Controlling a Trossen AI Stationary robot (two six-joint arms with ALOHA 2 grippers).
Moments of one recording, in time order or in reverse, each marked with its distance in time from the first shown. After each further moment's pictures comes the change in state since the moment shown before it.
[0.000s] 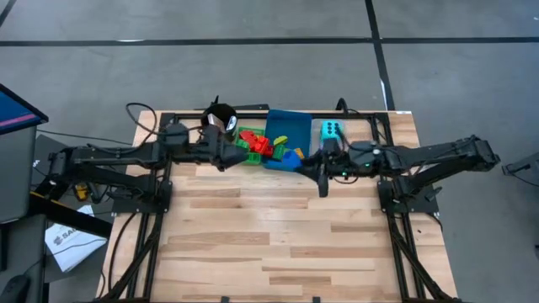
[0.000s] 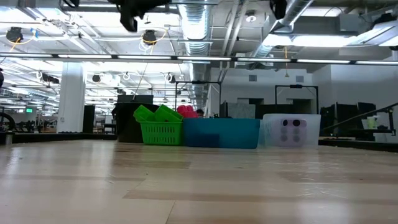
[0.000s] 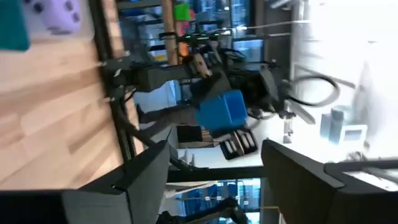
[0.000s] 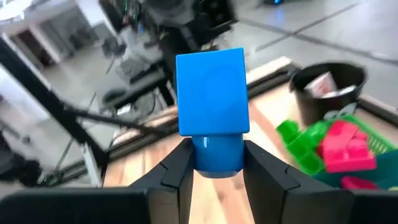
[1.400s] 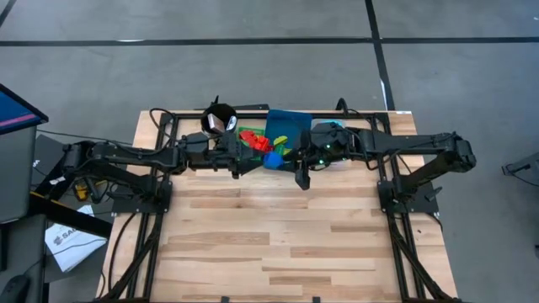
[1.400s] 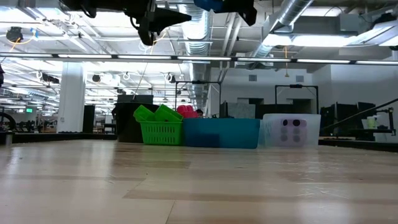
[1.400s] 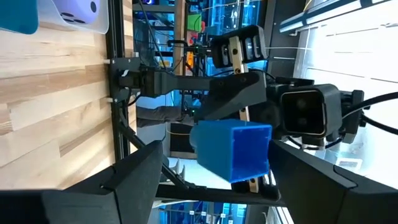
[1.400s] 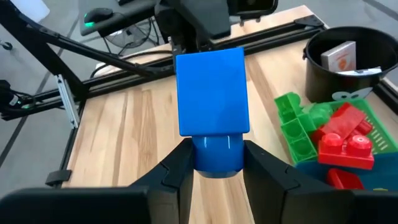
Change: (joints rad) left arm -0.063 0.212 -0.001 0.184 -0.114 -0.144; right arm -0.154 0.284 0.341 -0.336 -0.277 -0.198
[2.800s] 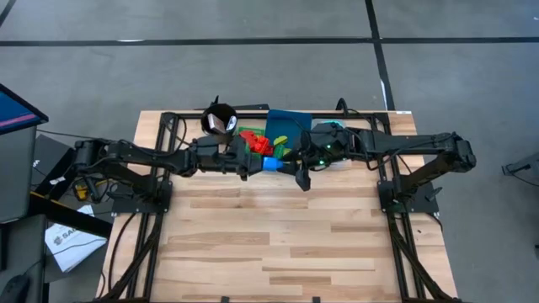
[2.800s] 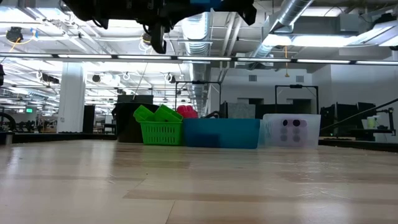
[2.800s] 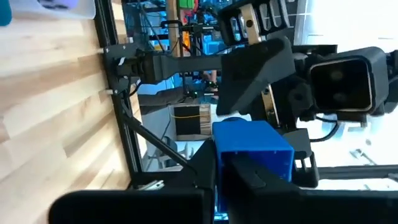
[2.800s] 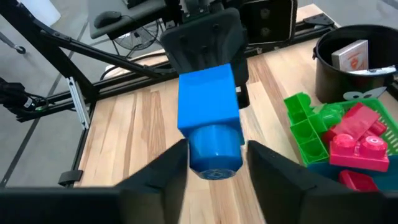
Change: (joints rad) left arm -0.003 0.135 0.000 0.160 0.099 0.102; right arm -0.003 -0.001 0.000 0.010 -0.029 0.019
